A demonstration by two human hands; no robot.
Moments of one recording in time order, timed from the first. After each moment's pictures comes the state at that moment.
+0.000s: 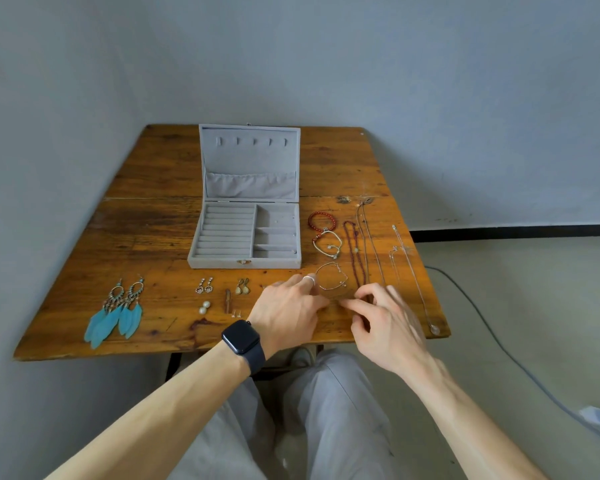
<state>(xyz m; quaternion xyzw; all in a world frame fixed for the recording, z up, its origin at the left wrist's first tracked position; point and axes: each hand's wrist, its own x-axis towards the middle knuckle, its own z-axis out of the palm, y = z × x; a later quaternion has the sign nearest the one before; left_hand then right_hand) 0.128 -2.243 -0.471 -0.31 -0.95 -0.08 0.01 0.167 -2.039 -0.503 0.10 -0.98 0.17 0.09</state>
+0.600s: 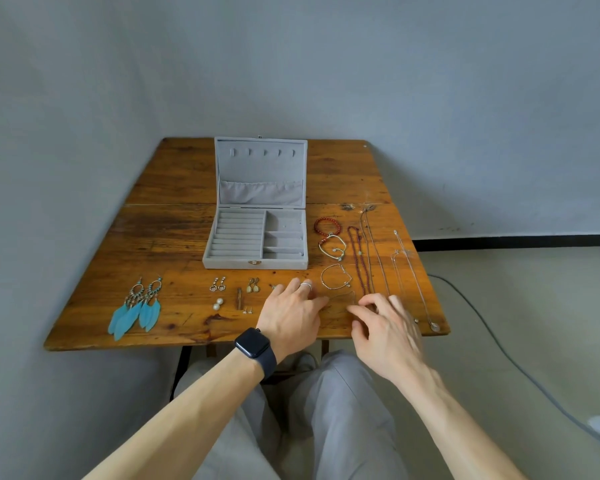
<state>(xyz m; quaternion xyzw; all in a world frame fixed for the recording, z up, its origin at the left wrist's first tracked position) 0.142 -2.247 -0.489 -0.25 -0.97 -0.07 0.02 0.189 -2.051 -0.509 0.06 -0.98 0.12 0.12</state>
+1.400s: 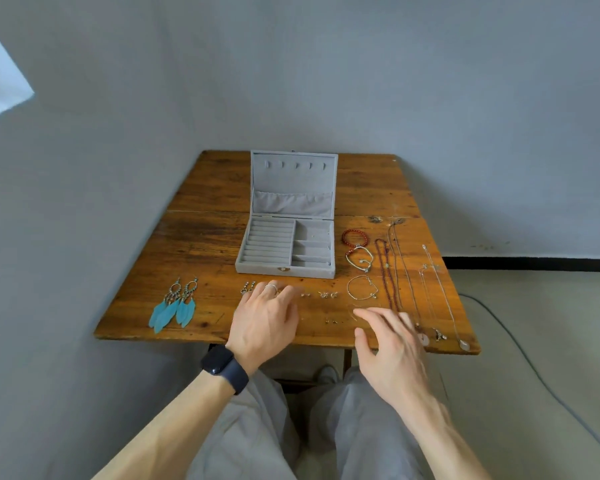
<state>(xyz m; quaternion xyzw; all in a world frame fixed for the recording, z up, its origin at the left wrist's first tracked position) 0.165 -2.317 -0.472 -0.11 -0.98 -0.14 0.10 0.207 -2.090 -0.497 0.07 -0.94 0.26 0.20</state>
